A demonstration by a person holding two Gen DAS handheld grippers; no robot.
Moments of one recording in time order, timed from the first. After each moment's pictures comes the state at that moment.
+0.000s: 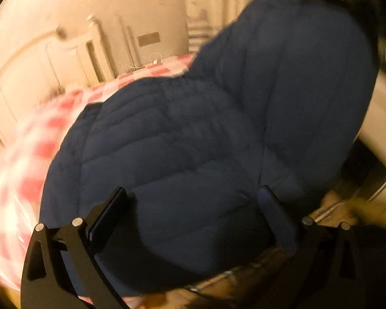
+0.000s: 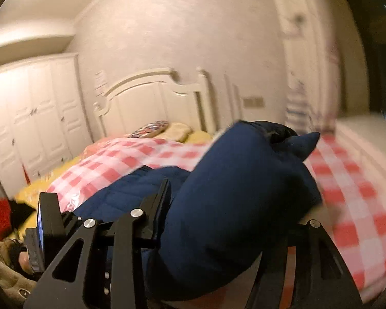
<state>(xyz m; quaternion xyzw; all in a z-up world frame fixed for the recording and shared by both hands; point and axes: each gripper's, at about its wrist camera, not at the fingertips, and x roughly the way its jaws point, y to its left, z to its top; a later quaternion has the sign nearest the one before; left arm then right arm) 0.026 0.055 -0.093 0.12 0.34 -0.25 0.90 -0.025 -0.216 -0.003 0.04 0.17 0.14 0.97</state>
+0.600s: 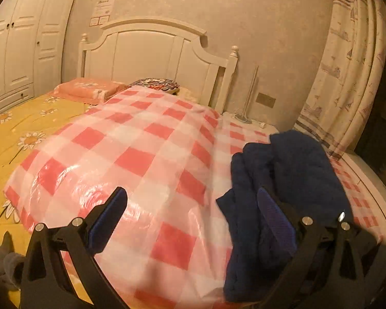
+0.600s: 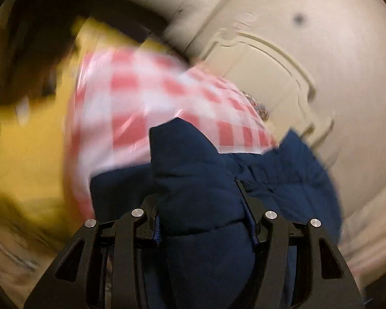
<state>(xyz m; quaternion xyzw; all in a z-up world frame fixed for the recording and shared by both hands) 0.037 0.301 -0.034 -0.10 0.25 -0.04 0.96 -0.014 0.104 -0.107 -0.45 0.15 0.27 0.84</state>
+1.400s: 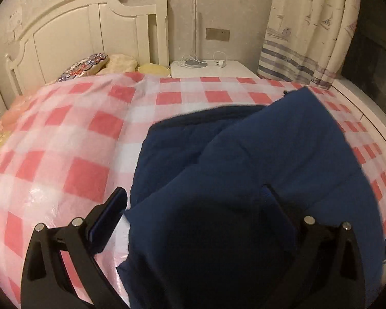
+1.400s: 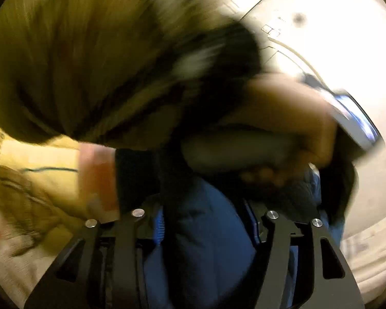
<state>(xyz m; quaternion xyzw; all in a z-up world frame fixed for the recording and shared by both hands) 0.214 0.149 -0.083 0.03 0.39 -0.14 0.91 -0.019 0.064 -0.090 -0.41 0.19 0.36 0.82</state>
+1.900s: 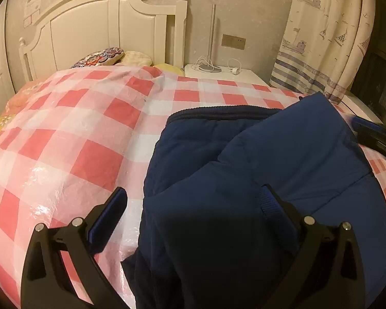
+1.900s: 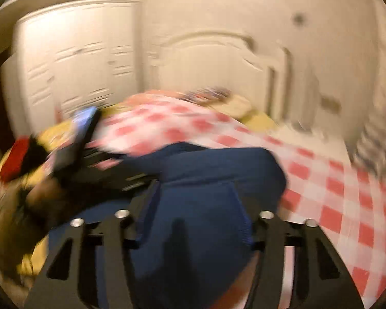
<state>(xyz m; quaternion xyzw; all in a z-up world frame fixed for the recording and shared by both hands) 0.214 0.165 -0.087 0.00 0.38 -0.11 0.92 0.186 -0.136 -0.019 -0.02 0.29 0.26 0.92</state>
